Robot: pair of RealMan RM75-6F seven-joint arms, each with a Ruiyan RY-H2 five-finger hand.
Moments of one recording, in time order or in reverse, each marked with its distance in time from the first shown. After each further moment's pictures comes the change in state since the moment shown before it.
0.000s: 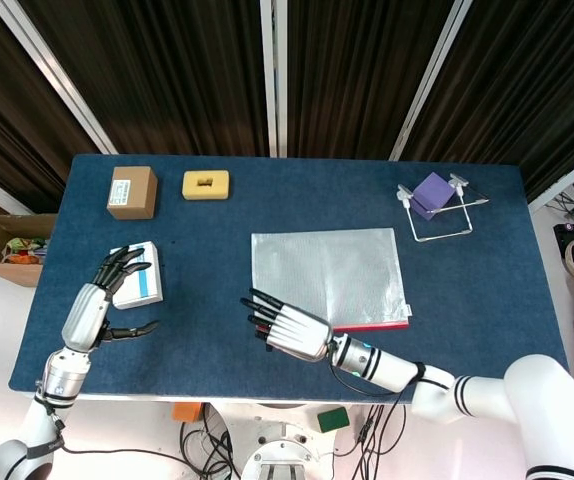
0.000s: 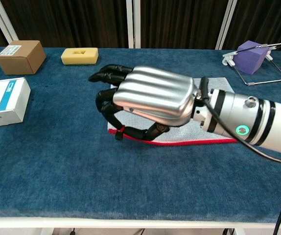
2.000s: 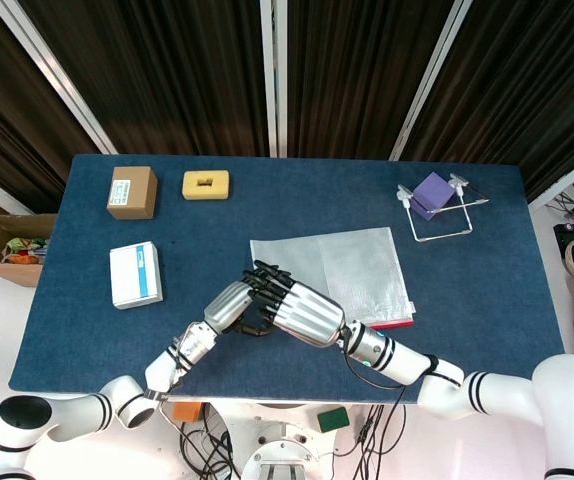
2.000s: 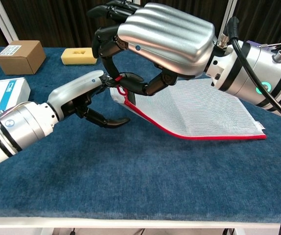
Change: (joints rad) left arm -0.393 -0.459 -0.017 0.389 0.005 -0.353 -0.171; right arm -0.024 0.076 0.103 -0.087 -0.018 0.087 0.010
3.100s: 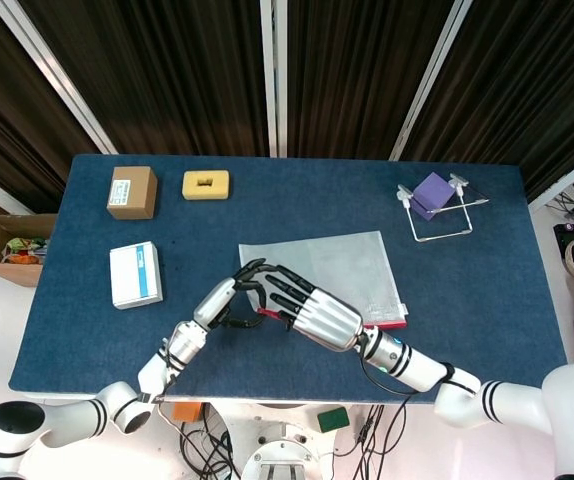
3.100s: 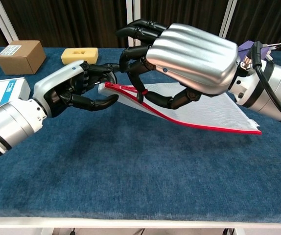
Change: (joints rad) left arm 0.041 0.015 -0.008 -0.027 -0.046 0.062 -0.266; right arm -0.070 0.013 -0.060 0.042 -0.023 0.034 -0.052
